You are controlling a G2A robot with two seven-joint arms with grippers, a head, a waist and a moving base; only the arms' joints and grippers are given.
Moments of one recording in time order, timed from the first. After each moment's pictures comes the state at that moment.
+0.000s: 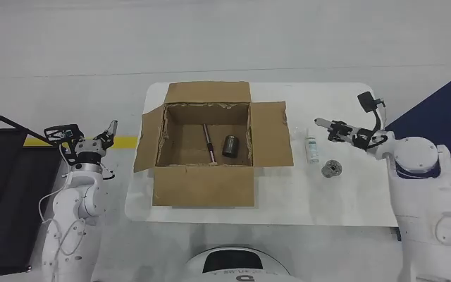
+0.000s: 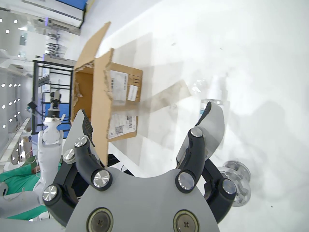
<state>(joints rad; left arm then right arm) 1.67 -1.25 -1.76 -1.72 1.19 0.01 -0.03 -1.31 -1.03 1.69 -1.53 -0.27 -0.03 1.09</state>
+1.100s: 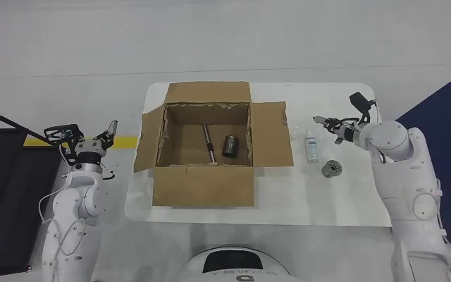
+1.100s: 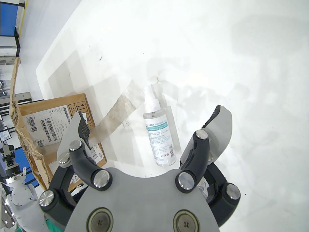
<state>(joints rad) 1.67 -1.25 -1.76 -1.72 1.19 0.01 -0.03 -1.17 -1.03 1.52 -1.36 -0.48 0.23 0.99</state>
